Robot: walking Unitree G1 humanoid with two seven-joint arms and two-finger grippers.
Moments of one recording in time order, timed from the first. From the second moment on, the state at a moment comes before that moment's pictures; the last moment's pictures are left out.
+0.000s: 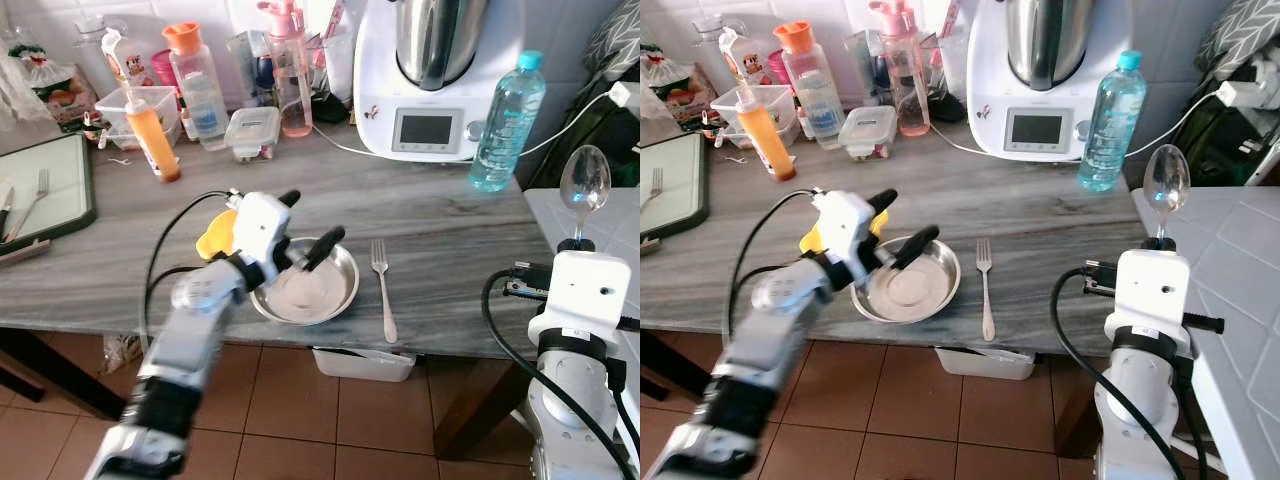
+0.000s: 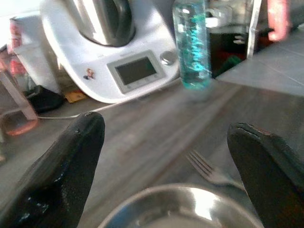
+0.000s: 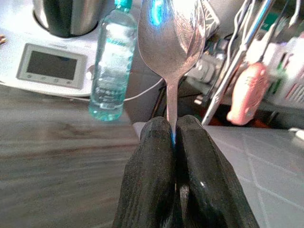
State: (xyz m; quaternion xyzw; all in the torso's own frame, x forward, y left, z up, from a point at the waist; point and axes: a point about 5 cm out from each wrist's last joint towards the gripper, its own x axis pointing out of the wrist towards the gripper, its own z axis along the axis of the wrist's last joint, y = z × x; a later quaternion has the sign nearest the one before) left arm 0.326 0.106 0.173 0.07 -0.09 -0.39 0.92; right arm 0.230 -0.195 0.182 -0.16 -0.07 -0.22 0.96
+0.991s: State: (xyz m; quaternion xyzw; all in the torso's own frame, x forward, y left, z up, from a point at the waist) left arm 0.300 0.110 0.168 0.11 0.04 -0.63 0.77; right arm 0.248 -0.174 0.145 0.09 0.09 -0.10 0.99
